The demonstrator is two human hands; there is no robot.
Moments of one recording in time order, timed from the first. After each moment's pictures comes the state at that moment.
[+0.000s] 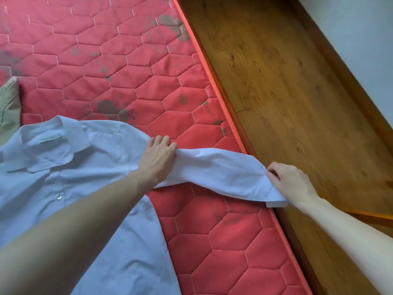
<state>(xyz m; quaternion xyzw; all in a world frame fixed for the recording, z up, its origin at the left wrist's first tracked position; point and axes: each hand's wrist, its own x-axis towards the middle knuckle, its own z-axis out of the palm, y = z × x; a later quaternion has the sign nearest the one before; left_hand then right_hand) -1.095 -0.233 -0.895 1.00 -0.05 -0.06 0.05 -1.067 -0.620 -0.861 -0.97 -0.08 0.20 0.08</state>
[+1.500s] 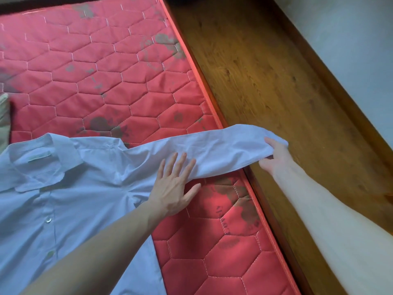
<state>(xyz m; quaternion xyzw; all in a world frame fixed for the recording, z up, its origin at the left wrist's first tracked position) -1.109 -0.284 -0.907 0.98 -0.04 -0.12 0.17 -0.962 -0.540 -0.832 -0.46 0.48 0.12 0.74</state>
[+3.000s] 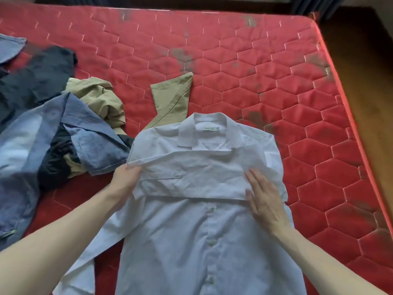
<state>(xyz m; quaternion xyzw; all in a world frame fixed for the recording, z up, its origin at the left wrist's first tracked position) -1.370 0.146 -0.816 0.60 0.56 0.02 0.57 -1.217 -0.204 -0.901 -0.91 -0.38 0.01 0.18</state>
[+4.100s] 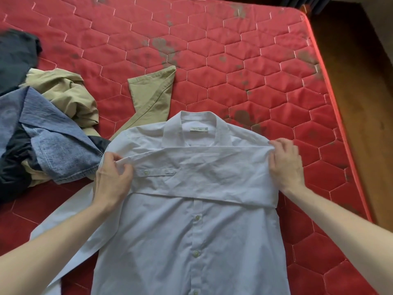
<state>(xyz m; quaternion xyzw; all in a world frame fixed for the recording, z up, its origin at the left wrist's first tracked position) -1.345 0.139 -0.858 0.81 0.48 0.06 0.34 -1.076 -0.212 -0.880 -0.97 -0.22 0.00 0.11</state>
